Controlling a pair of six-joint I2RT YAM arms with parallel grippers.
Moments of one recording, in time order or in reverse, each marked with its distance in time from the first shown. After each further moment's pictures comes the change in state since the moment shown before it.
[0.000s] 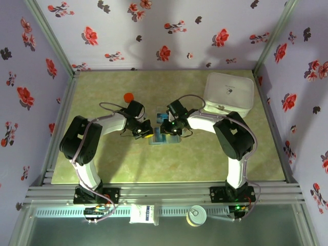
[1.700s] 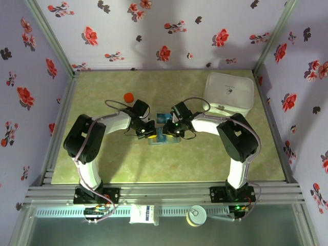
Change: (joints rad) left arm -0.051 0.039 0.069 -0.063 -0.017 0.018; right arm -0.025 -0.050 -0.100 0.093 -0.042 0.073
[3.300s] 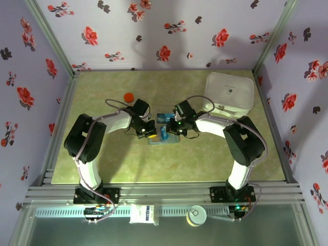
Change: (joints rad) left arm 0.000 0.009 0.019 -0.021 -0.010 0.001; right arm -0.021 -0.085 -0.027 -0.037 0.021 -0.020
